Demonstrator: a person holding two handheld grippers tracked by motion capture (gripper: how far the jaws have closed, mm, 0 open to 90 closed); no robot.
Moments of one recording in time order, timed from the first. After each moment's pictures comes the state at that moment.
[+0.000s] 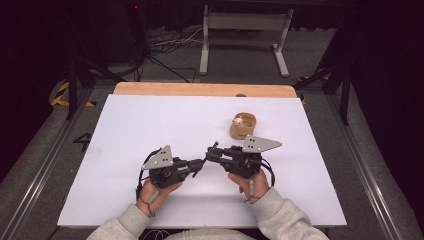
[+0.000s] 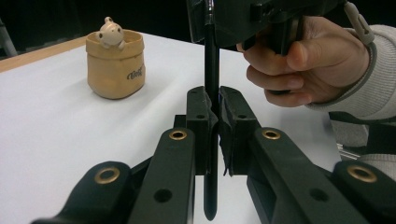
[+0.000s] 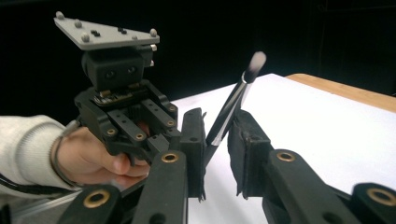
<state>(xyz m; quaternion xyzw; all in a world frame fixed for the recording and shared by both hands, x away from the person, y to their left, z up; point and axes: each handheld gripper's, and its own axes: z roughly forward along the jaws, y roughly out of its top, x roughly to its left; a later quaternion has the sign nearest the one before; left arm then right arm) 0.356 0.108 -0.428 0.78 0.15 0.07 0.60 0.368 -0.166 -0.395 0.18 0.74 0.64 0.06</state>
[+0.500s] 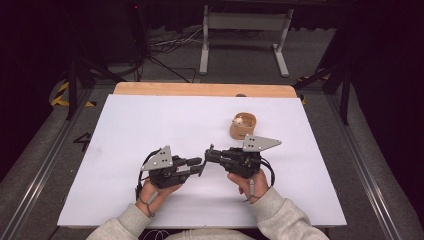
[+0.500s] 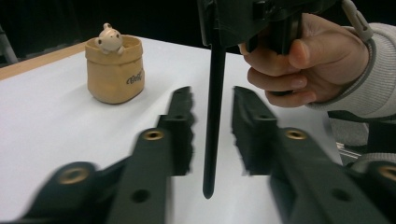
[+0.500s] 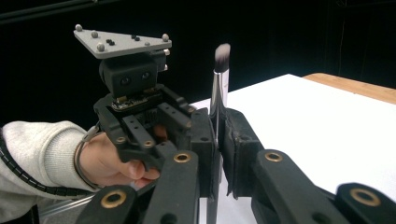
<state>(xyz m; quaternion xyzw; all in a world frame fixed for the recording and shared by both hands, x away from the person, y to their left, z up) 0.356 0.108 -0.426 0.78 0.15 0.07 0.61 0.368 -0.165 -0.393 0.17 0.74 0.65 0.04</state>
